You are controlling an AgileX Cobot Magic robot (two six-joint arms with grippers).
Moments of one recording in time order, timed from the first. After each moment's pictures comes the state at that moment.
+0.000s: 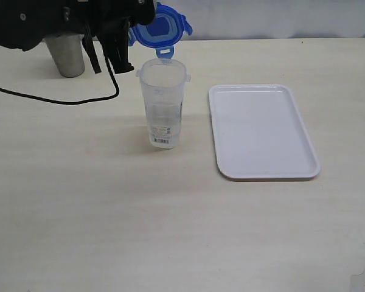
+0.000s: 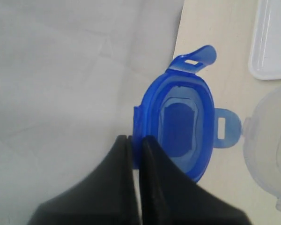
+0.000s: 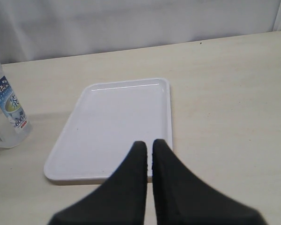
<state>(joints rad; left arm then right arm) -0.55 1.64 -1.12 -0.09 -0.03 1.19 0.10 0.01 0.00 -0.06 0.36 0.18</state>
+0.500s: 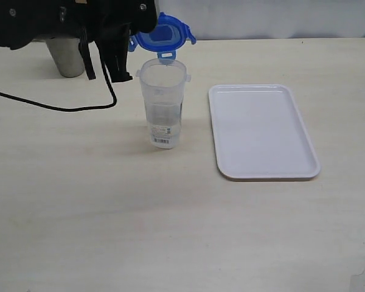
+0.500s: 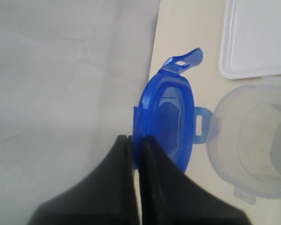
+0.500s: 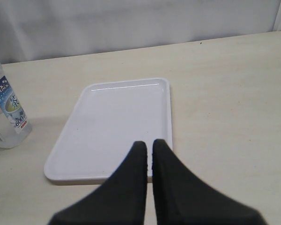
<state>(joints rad) -0.58 1.59 -1.11 -0.09 0.08 1.20 0.10 0.01 0.00 -0.06 0.36 0.18</state>
